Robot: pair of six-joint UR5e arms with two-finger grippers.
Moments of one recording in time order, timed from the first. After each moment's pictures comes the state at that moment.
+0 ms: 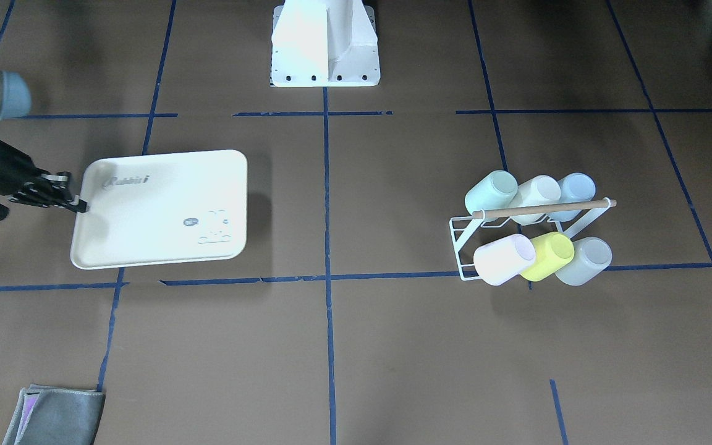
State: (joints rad) left arm -1.53 -1.56 -1.62 -1.50 -2.29 0.19; right arm 0.96 -1.47 1.62 -0.82 2.38 1.03
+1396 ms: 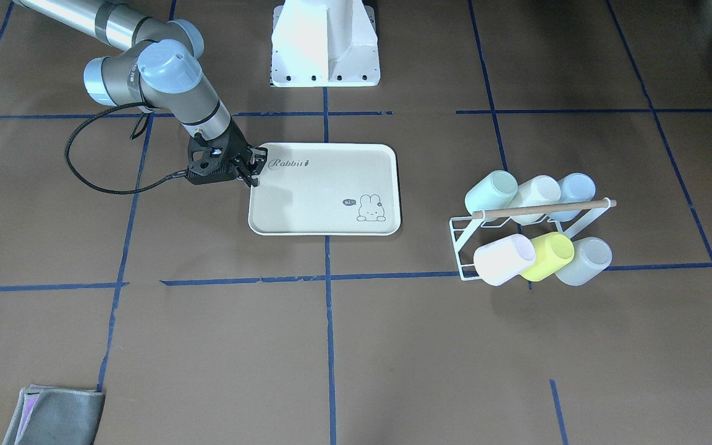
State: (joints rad) left arm -1.53 -1.56 -1.61 -1.50 -2.29 0.19; right arm 0.48 -1.20 1.71 -1.12 1.89 1.32
